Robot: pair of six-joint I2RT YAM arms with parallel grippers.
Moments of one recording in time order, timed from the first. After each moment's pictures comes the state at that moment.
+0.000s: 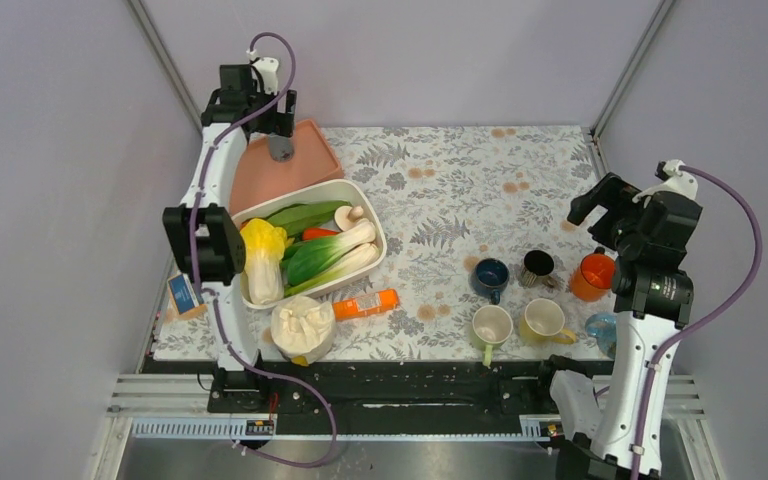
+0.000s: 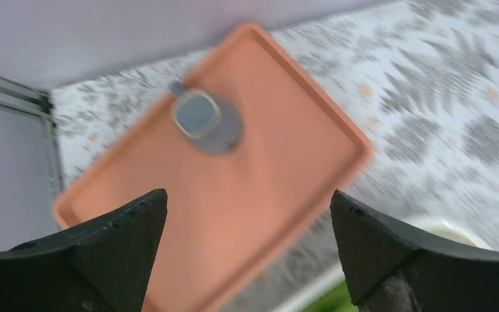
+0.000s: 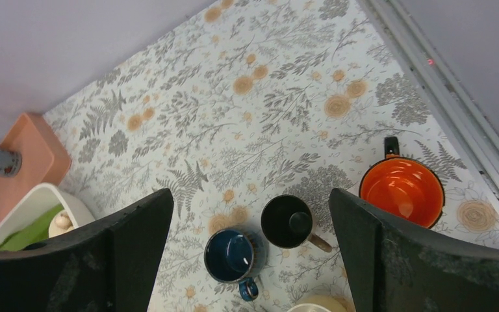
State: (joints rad) left arm 0.02 1.99 2.00 -0.60 0.20 0.18; right arm -0.33 0.80 1.14 -0.71 -0.14 0.35
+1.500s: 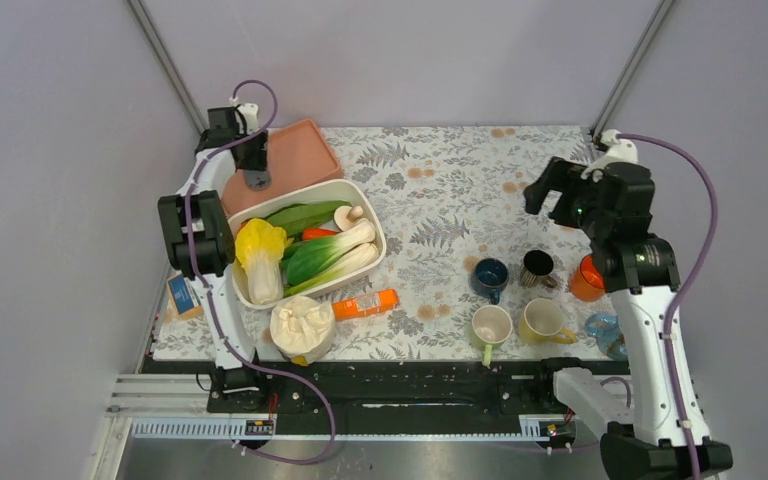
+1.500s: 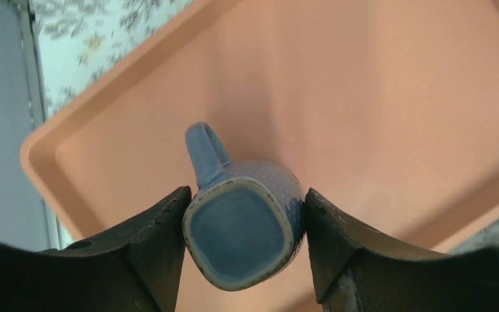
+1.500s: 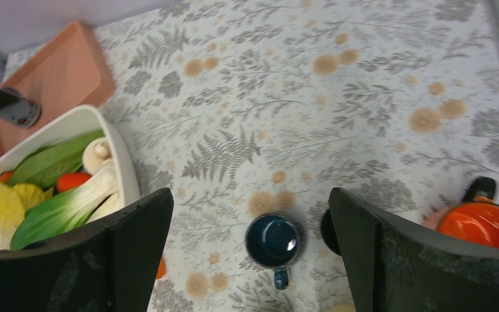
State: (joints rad) left arm 0.14 2.22 1.87 -0.37 0.11 0.21; right arm 0.01 0.91 1.23 -0.70 -0.06 0.31
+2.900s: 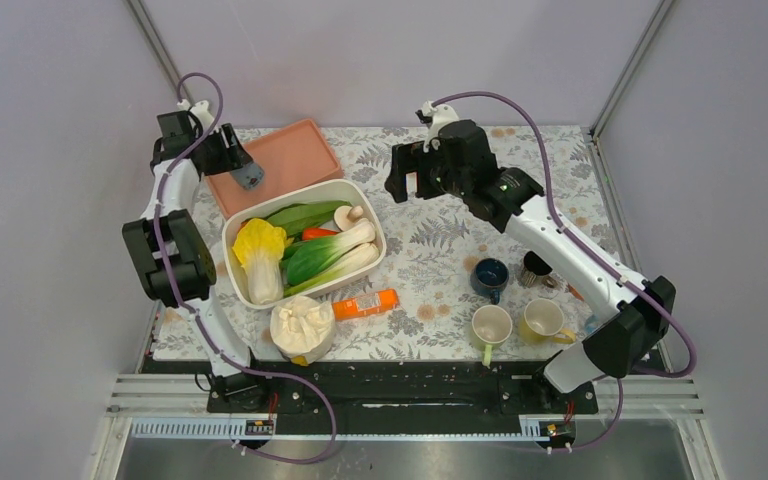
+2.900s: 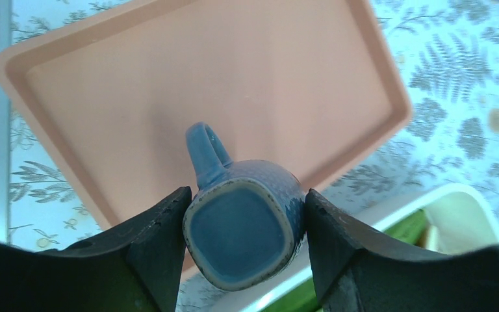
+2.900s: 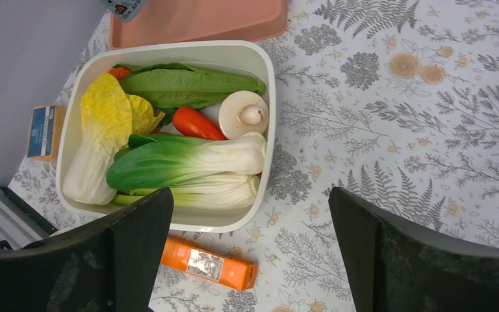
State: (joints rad) left arm 0.30 1.96 1.64 -0.38 0.41 -0.04; right arm 0.67 1.52 1.56 -0.50 0.01 0.31
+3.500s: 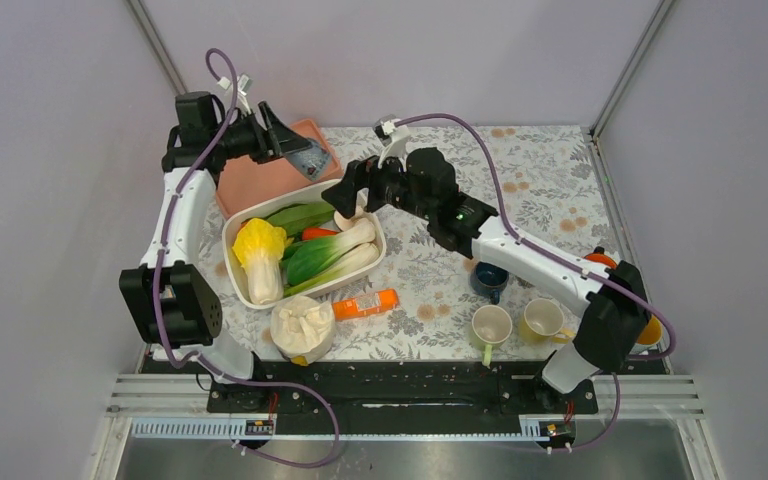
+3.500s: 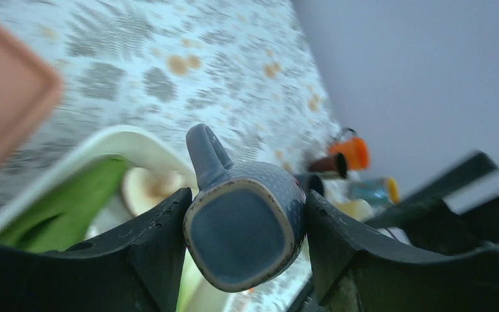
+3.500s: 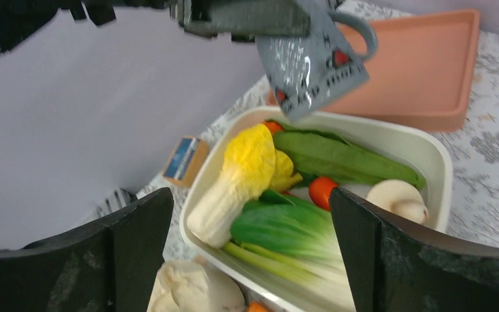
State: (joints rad) left arm 0.13 1.63 1.58 -0.44 0.90 -0.38; right arm 0.84 1.58 1.41 0.06 -0.15 0.39
